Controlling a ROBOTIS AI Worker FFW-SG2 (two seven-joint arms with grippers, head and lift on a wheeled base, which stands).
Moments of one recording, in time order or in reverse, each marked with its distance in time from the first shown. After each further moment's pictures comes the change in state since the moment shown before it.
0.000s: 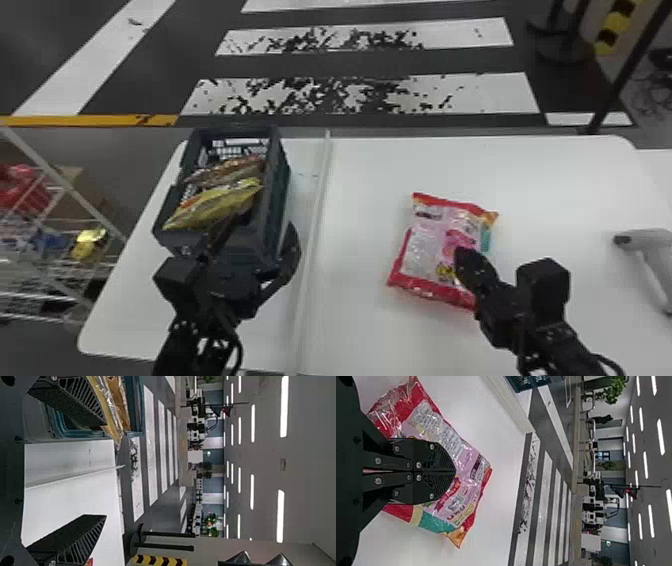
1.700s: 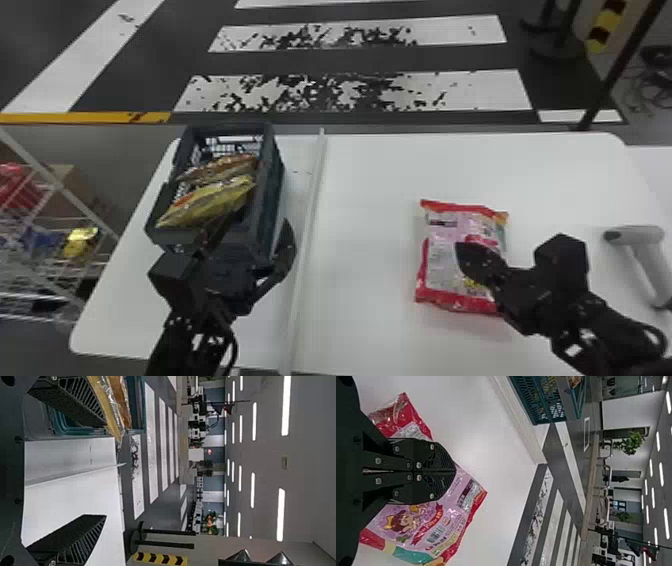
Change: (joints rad) left arm -0.013 0.011 -0.007 0.017 0.013 0.000 -0.008; right arm -0.025 -0.069 -0.095 -0.083 0.083 0.116 0.319
